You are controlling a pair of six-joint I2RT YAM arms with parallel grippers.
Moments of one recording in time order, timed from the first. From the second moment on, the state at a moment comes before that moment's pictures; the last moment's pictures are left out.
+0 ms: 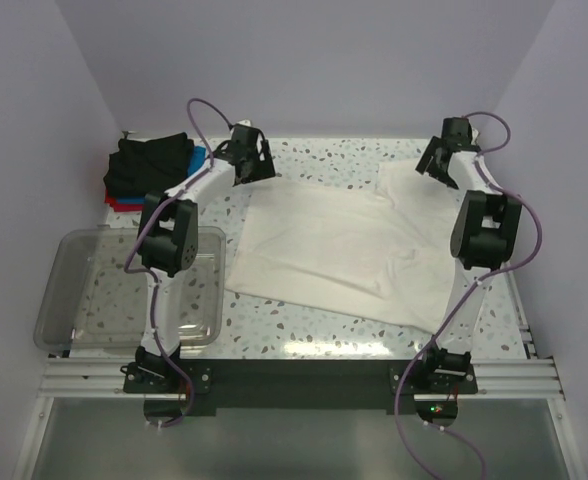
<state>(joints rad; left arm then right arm) -0.33 2.22 1.82 -0.38 -0.17 -0.49 -0.13 2.19 1.83 -0.53 0.22 0.36</state>
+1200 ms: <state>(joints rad) -0.33 2.19 1.82 -0.44 -0.16 -0.49 -0.13 2.48 2.11 -0.50 0.27 0.36</state>
